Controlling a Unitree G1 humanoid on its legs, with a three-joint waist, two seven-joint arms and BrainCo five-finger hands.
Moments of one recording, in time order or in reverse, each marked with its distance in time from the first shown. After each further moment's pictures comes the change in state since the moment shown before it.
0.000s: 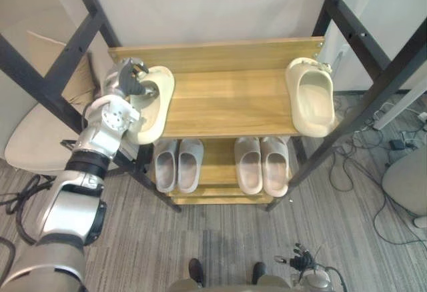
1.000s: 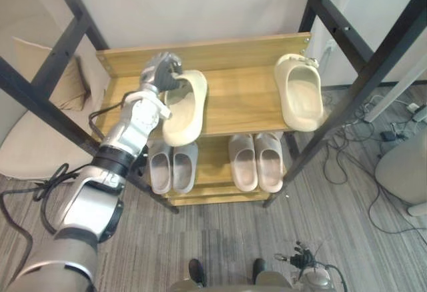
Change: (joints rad) left arm -0.061 -0.145 -0.139 -0.106 -0.029 -0.012 0.008; right arm -0.015 -0.002 -0.017 0.005 0.008 0.005 -0.021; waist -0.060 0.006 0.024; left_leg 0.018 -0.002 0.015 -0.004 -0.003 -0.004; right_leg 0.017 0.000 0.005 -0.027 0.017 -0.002
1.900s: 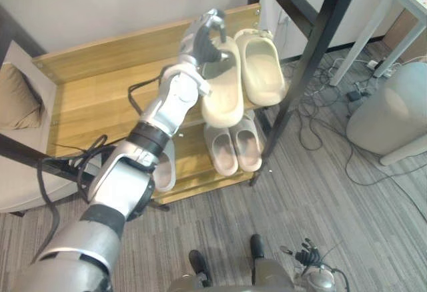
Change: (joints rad) left arm -0.217 -0.202 -0.018 0.069 -0.051 0.011 0.079; right arm 0.066 0.070 -0.121 -0.158 0.039 -0.004 -0.022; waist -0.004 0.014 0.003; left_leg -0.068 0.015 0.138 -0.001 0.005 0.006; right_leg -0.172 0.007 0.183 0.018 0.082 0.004
